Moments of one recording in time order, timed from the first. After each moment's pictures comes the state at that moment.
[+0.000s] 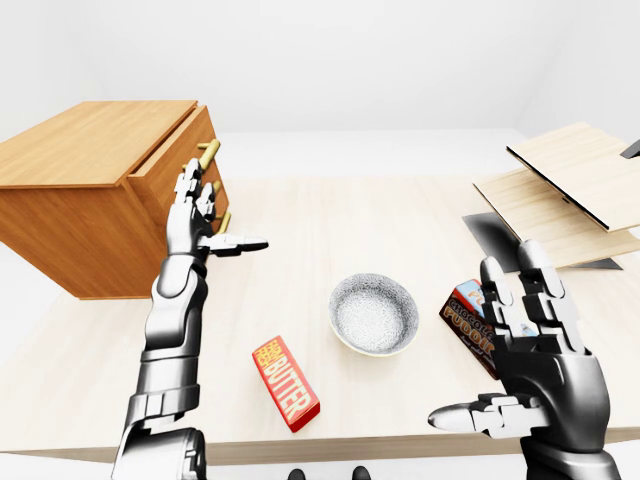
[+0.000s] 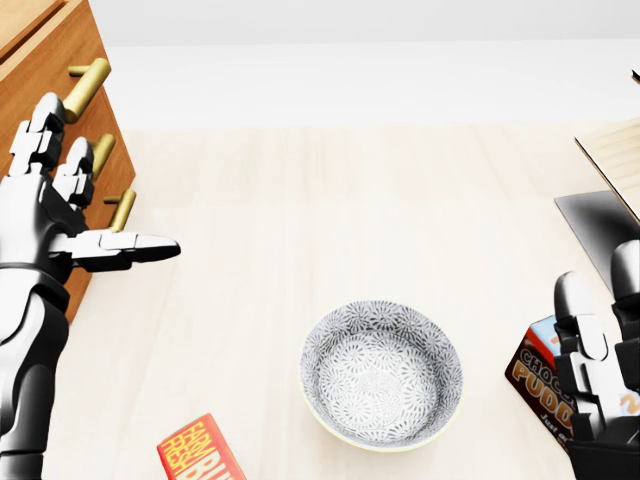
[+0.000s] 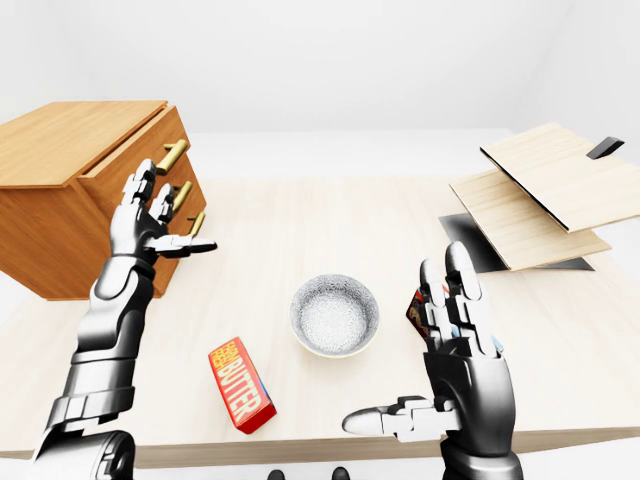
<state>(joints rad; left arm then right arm) -0.50 0.24 0.20 0.21 -0.21 0.09 -0.07 0.57 0.11 -0.13 -0.87 0.21 -0.04 0.32</state>
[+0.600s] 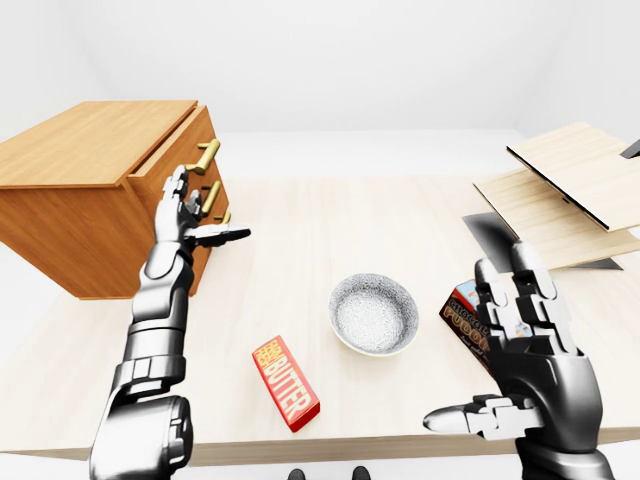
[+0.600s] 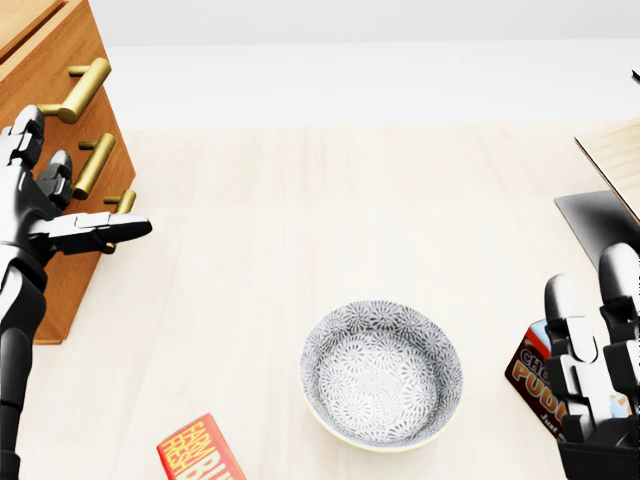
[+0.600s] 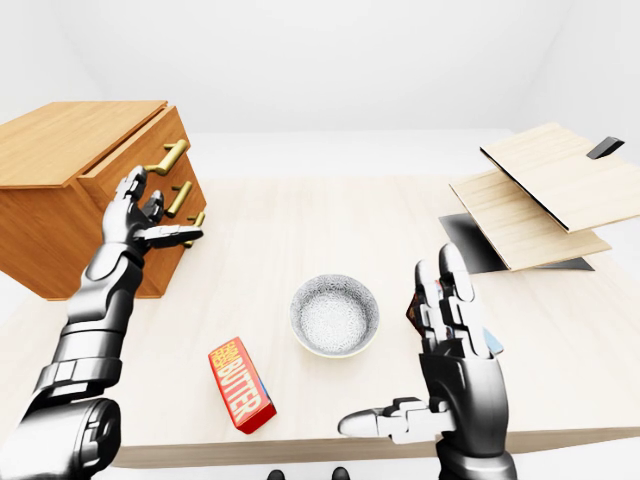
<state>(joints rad) -0.66 0.34 0.23 0.53 -0.26 0.09 -0.07 0.58 0.10 -0.10 -0.85 0.19 -0.07 0.31</state>
